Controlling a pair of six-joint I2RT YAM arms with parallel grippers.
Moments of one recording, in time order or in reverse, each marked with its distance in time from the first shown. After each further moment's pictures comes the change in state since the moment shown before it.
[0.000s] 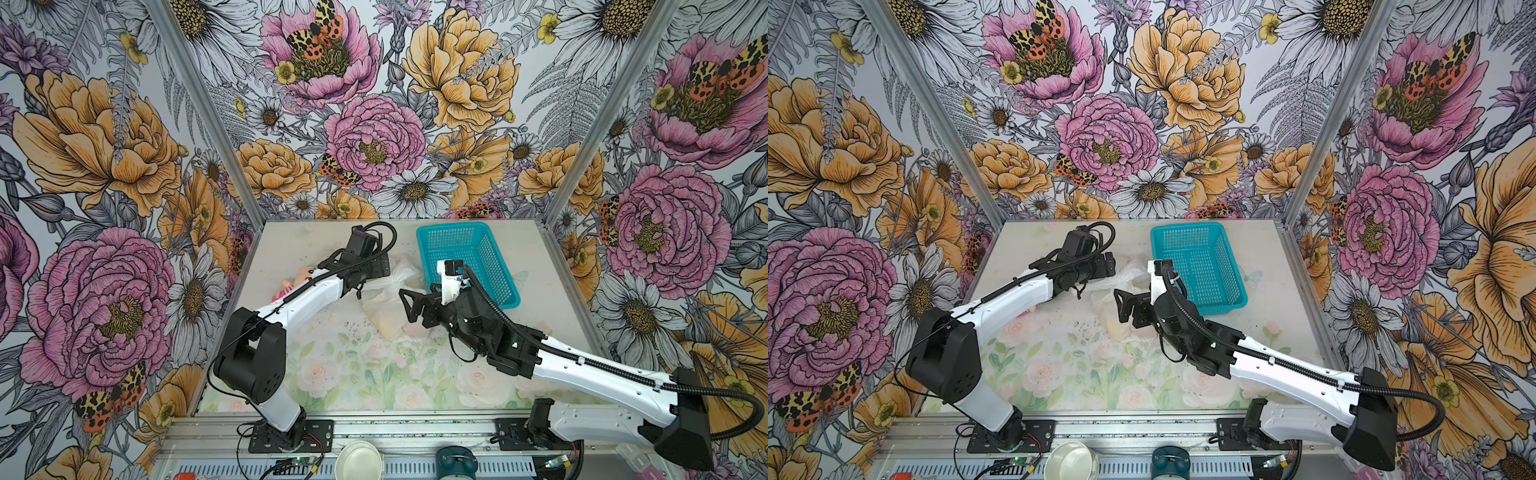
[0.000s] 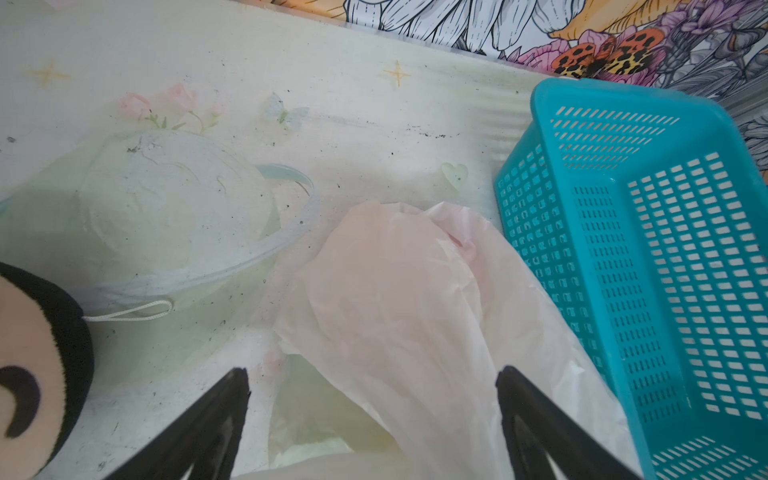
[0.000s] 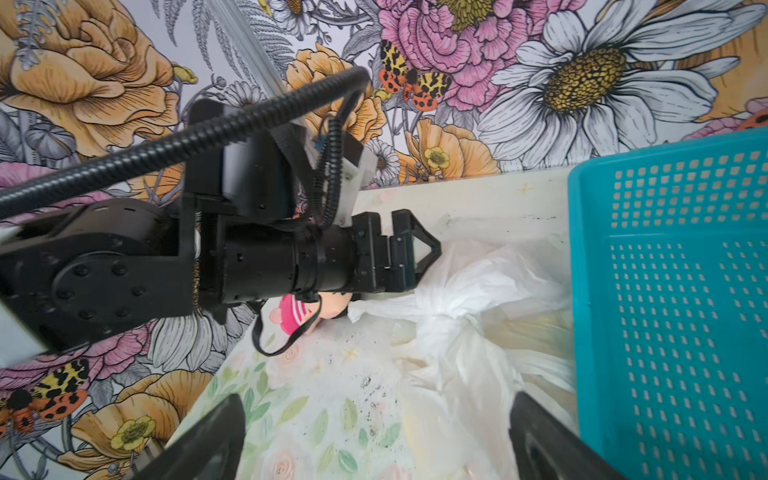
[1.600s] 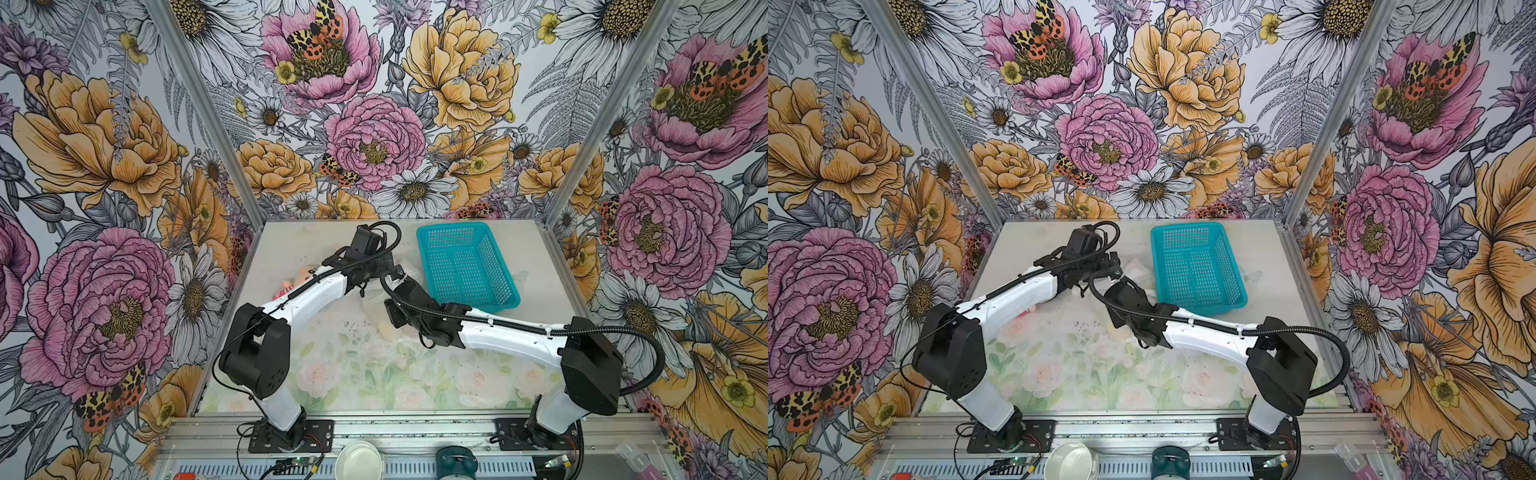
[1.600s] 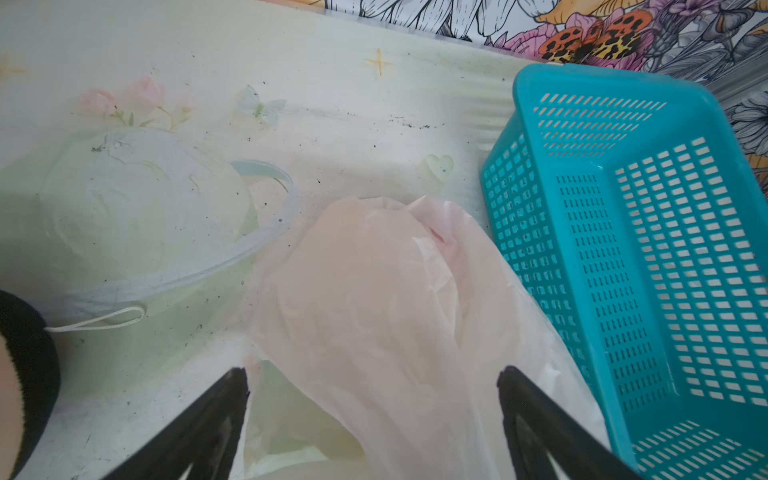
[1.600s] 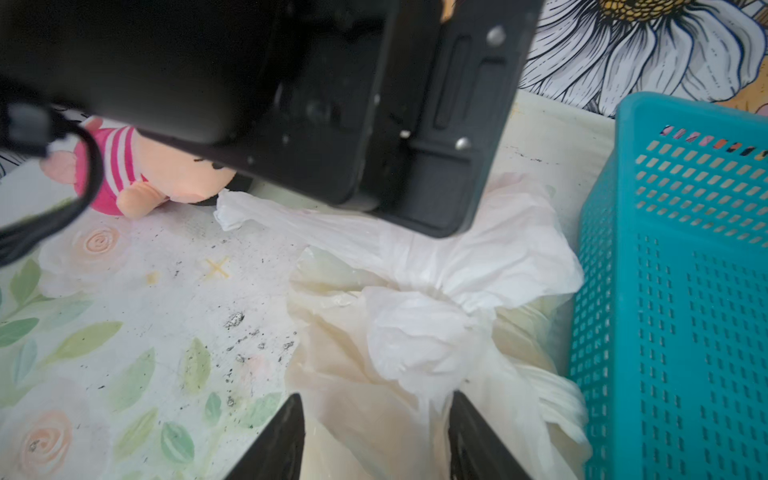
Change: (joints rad) left arm -0.014 0.053 0.047 -0.006 0.043 -0.001; right arm -0.008 0.524 0.268 -0.133 0.040 -0.282
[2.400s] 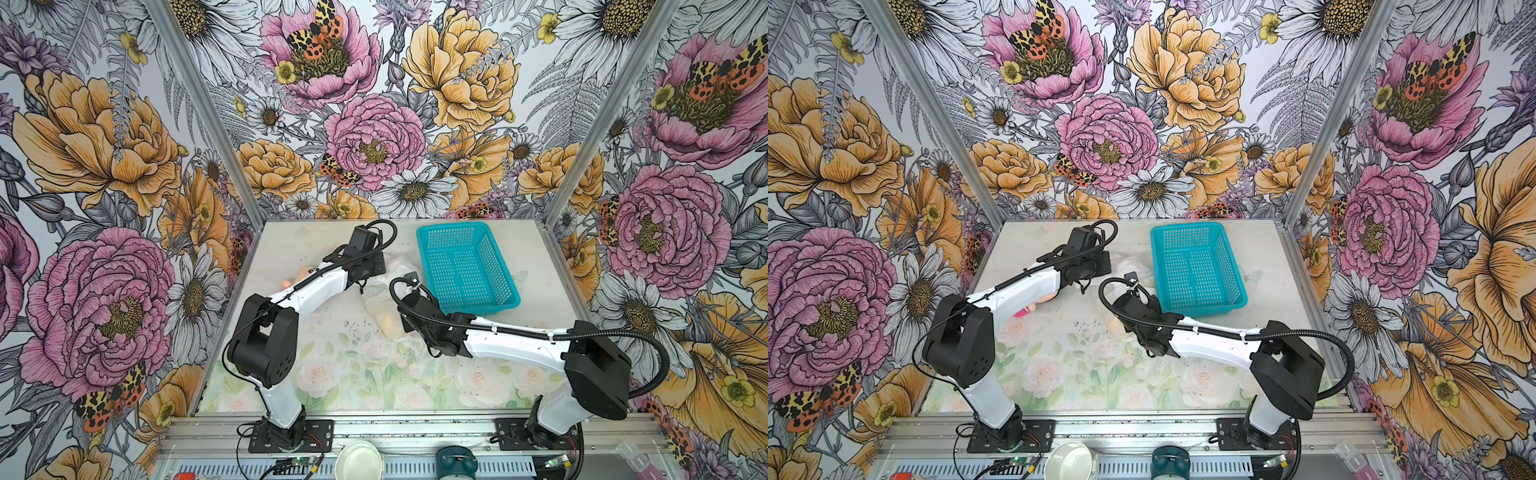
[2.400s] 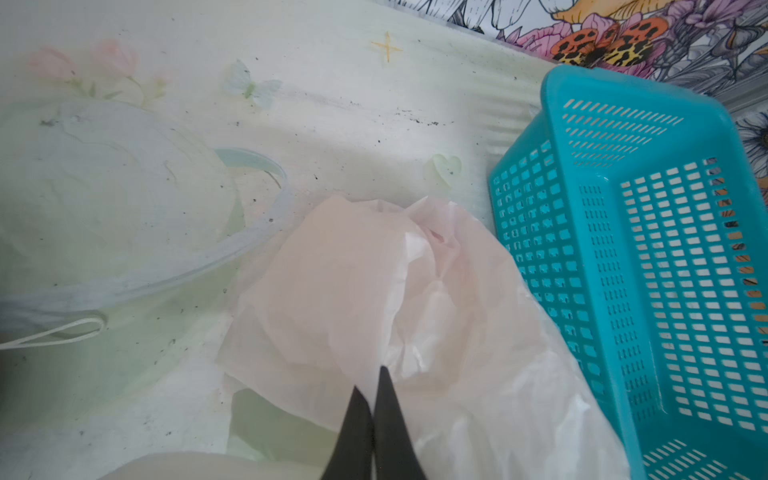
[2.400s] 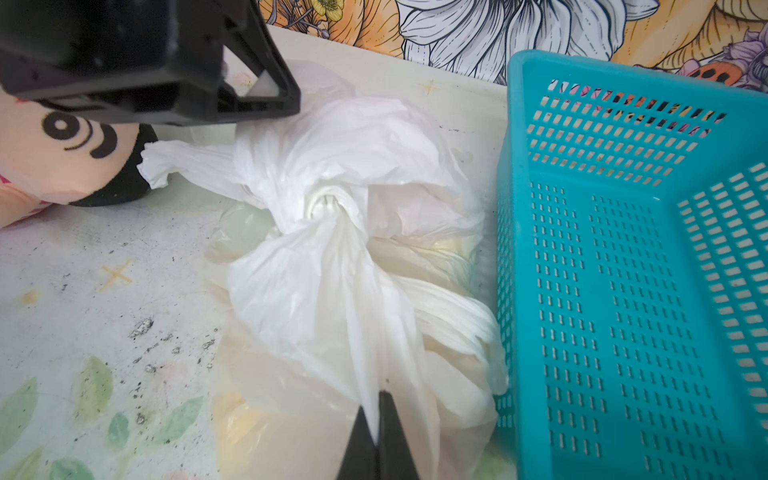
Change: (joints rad) left arm 0.072 0.032 -0.008 0.040 0.063 -0.043; right arm 0.010 -0.056 -0.142 0.033 0.169 0.093
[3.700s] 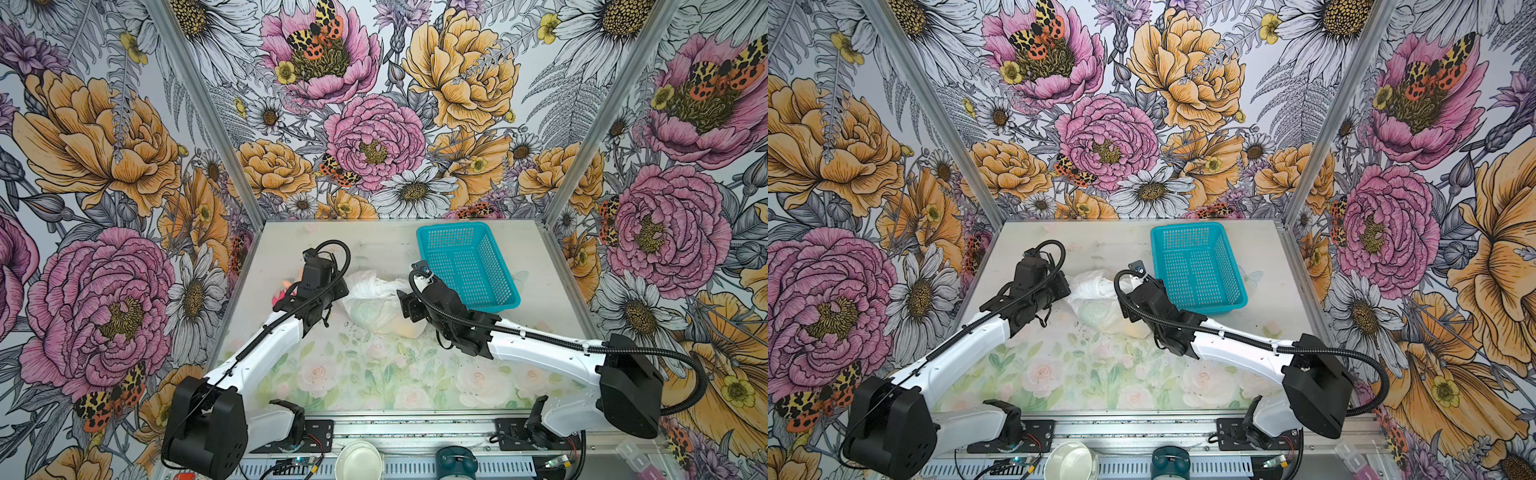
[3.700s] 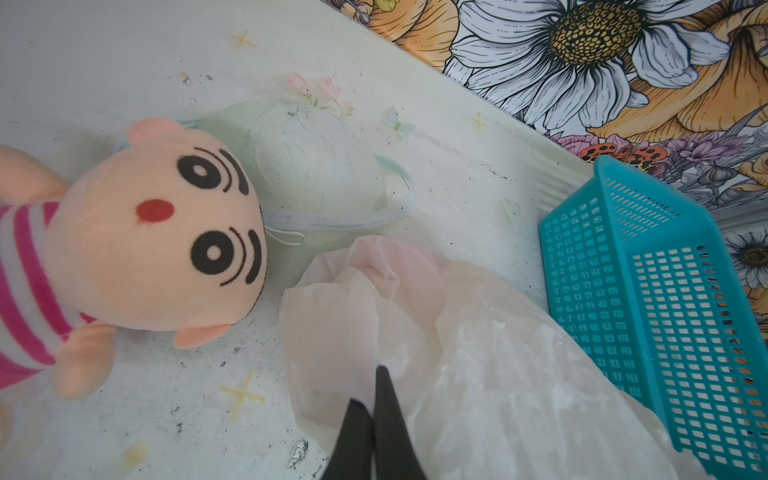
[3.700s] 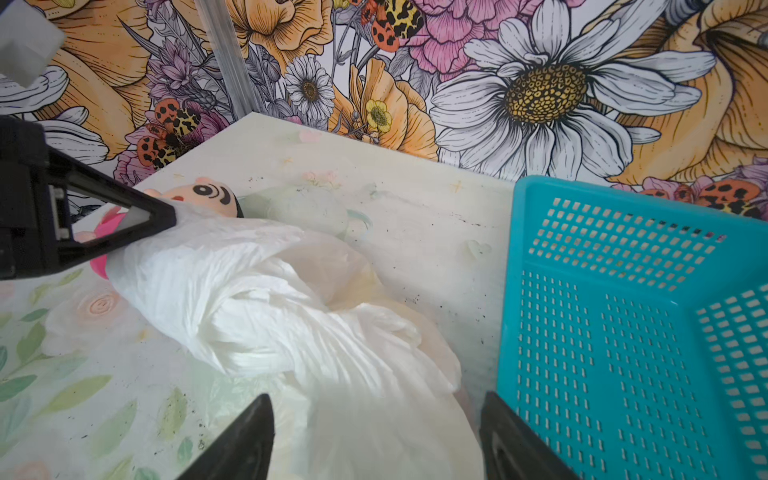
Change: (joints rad) left arm 0.109 -0.491 -0.462 0.095 -0.085 -0.082; right arm -0.064 -0.115 -0.028 0.190 -0.156 -0.195
